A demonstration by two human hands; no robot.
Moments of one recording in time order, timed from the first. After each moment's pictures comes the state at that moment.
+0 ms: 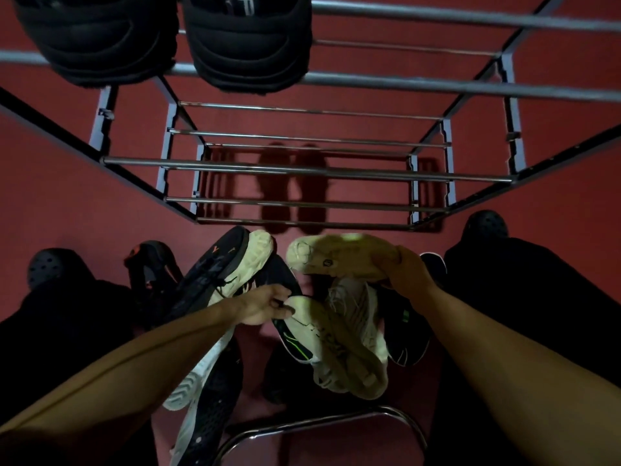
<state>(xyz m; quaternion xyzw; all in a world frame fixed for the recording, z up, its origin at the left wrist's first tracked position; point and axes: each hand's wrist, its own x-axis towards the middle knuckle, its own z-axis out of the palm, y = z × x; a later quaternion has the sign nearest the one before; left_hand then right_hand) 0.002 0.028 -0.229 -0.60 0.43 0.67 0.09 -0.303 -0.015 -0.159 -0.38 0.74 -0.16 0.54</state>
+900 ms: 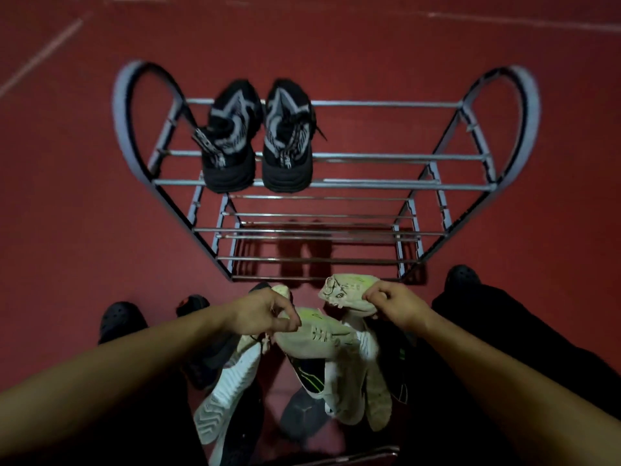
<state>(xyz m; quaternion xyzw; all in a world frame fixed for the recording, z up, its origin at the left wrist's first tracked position) 0.028 0.018 0.017 -0.47 0.66 0.58 0.02 -0.287 0.014 -0.001 -0.59 0.65 -0.09 0.47</state>
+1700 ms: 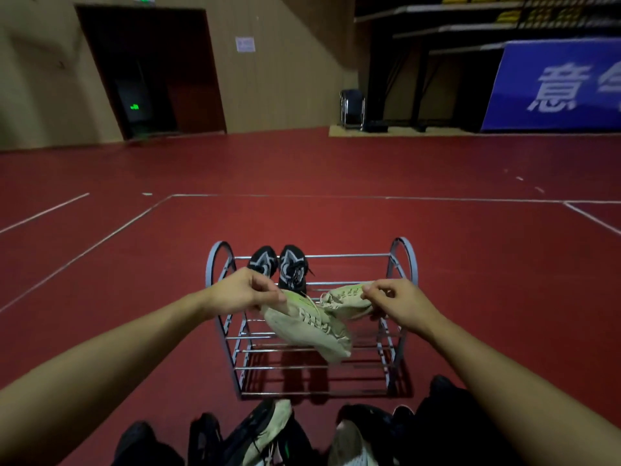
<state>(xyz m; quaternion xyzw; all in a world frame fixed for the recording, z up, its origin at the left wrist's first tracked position) 0.028 0.080 0.347 -0.46 0.75 0.43 -0.20 -0.305 0.095 0.315 -0.72 0.55 -0.31 0.29</state>
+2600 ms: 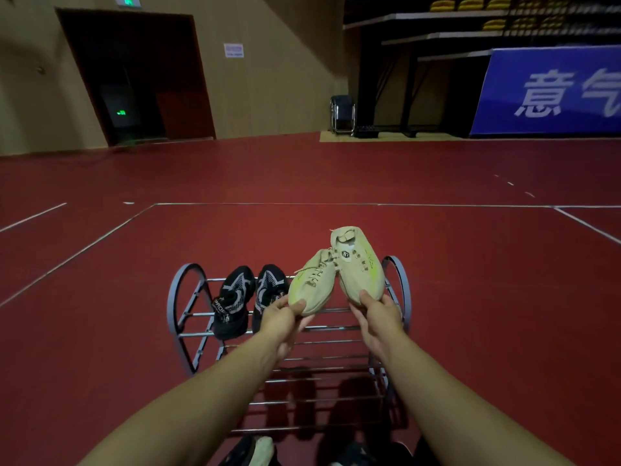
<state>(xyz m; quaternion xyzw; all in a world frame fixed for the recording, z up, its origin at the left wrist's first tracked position) -0.107 -0.038 0.240 -0.45 0.21 0.67 -0.55 -0.284 -0.022 0.258 -0.19 0.46 -0.64 0.58</state>
